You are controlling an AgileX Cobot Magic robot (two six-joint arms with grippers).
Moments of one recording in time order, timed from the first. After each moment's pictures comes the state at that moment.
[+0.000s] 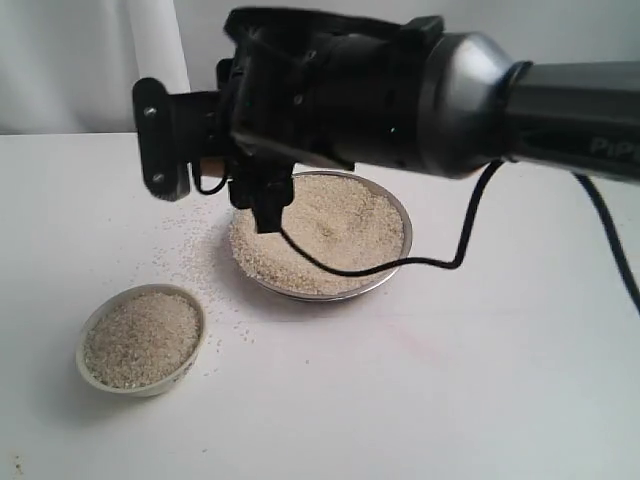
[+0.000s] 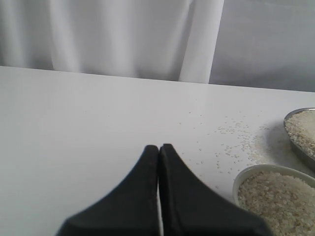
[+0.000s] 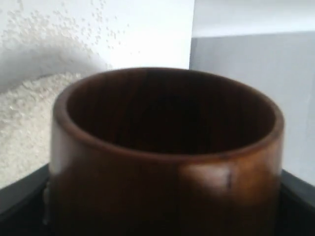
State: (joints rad) left arm 0.04 0.00 0.00 0.20 0.29 -0.27; right arm 0.88 1.94 -1.60 -0.78 0.65 -0.38
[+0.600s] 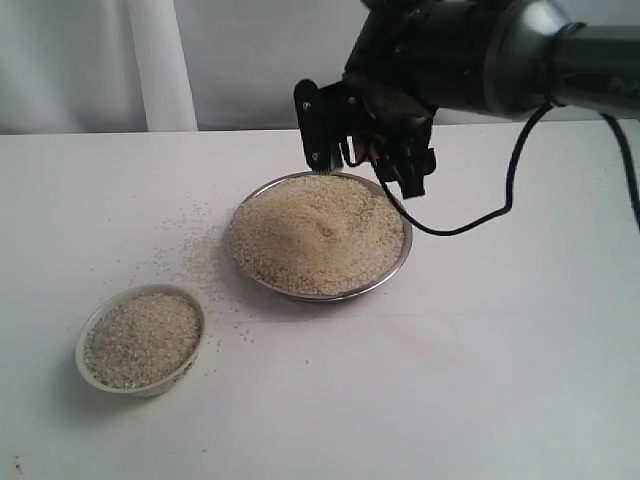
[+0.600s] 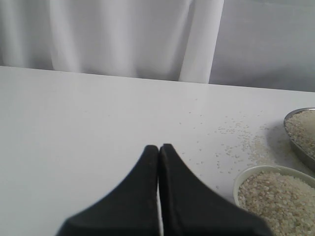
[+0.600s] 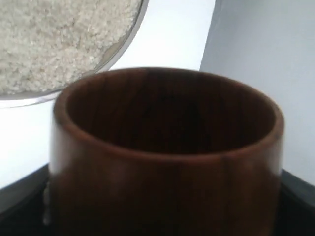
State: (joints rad) left arm 0.04 0.00 0.00 0.20 0.29 -0.27; right arm 0.65 2.01 -1.62 -0.82 0.86 -0.63
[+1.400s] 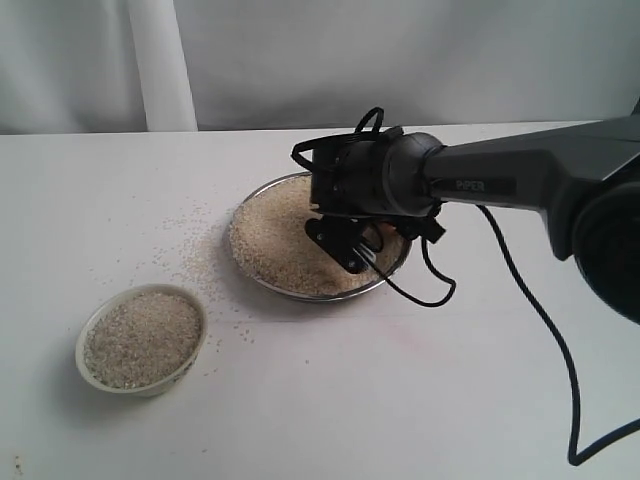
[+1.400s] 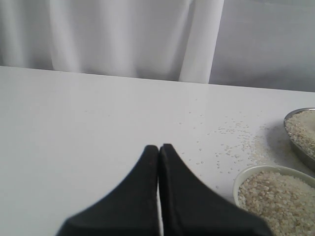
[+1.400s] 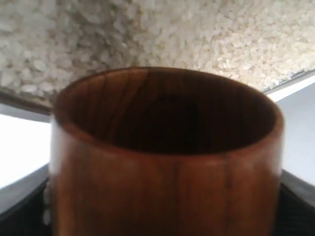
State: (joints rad) left arm 0.04 0.00 0.00 0.20 0.29 -0.27; right arm 0.67 2.28 -1.62 -1.08 0.90 -0.94
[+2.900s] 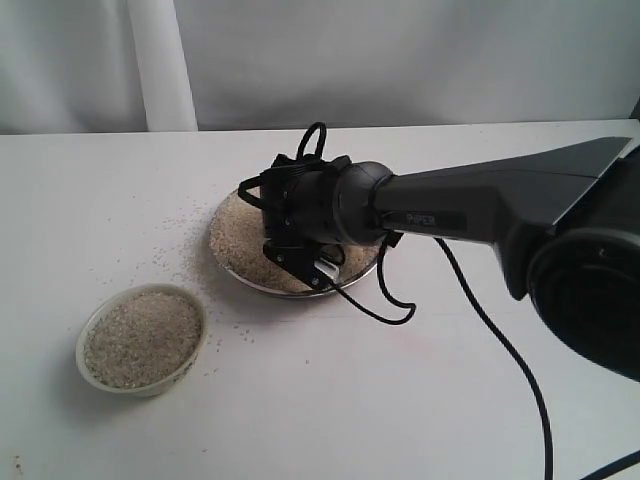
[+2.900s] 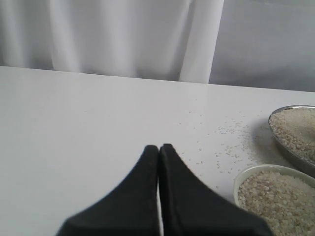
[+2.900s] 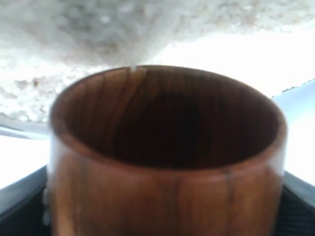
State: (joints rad) left arm 0.04 0.00 0.00 0.20 0.29 -0.27; right arm 0.78 2.32 -1.67 -1.16 0.90 -0.95
